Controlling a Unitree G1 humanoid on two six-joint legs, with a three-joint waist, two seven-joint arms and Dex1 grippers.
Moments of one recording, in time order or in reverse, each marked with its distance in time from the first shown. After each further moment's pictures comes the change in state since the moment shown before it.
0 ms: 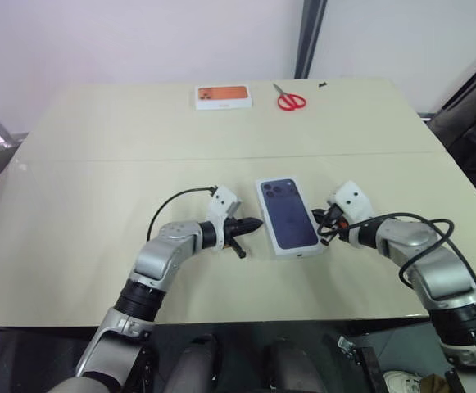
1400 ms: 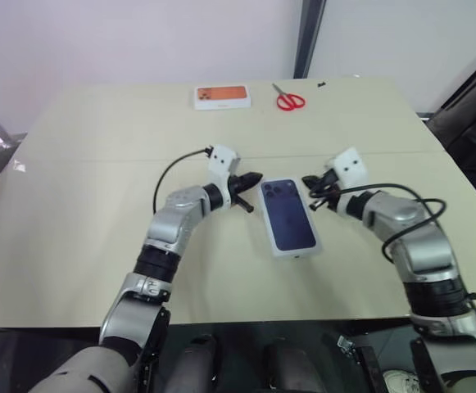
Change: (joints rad) left arm -0.252 -0.129 0.109 0.365 0.068 -0.212 0.109; right arm -0.175 0.178 -0.015 0.104 -0.042 0.009 -0.093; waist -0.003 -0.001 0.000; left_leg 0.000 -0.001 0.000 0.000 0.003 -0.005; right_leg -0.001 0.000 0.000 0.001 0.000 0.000
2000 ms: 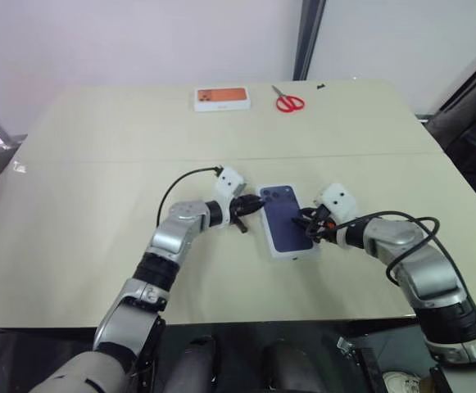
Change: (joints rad) left arm 0.099 0.093 -0.066 -0.083 0.040 -0.012 -0.165; right arm 0.157 -0.111 0.017 -0.150 0.038 0.072 0.166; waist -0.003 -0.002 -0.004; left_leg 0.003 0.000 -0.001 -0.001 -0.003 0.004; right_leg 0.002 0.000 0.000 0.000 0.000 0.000
